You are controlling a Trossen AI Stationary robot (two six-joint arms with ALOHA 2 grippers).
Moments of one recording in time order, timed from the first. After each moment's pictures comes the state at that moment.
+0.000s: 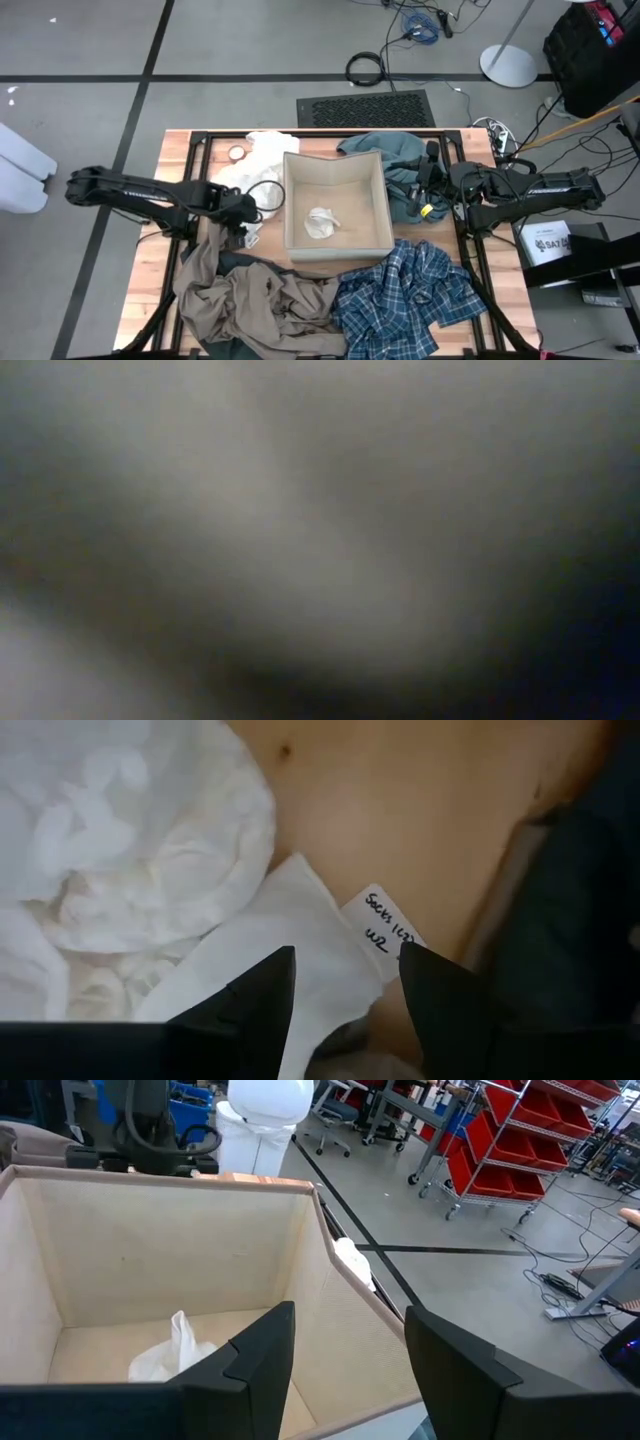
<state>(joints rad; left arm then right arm) -0.03 1.08 0.71 -0.89 -0.01 -0.19 0.05 0.76 0.78 -0.28 0.47 -0.13</state>
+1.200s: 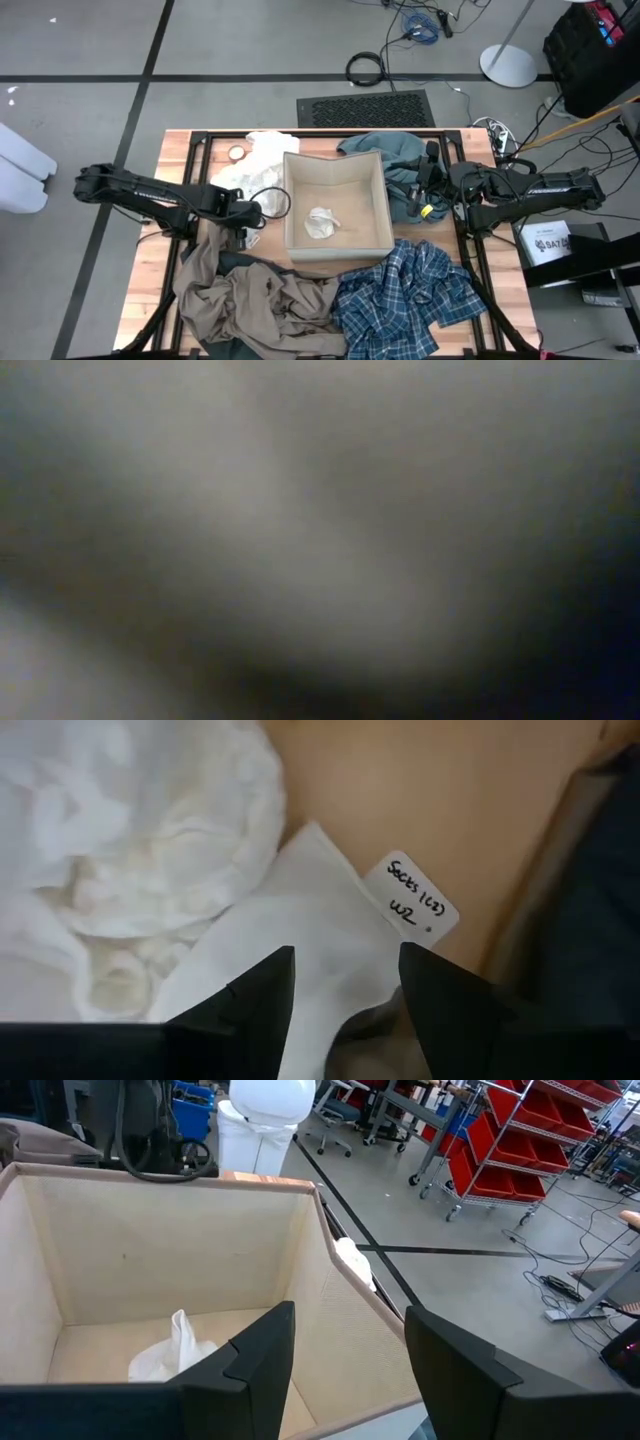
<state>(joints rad) -0.07 1.18 0.74 -0.95 -0.08 -0.17 0.05 0.76 0.78 -0.28 0.47 -0.14</state>
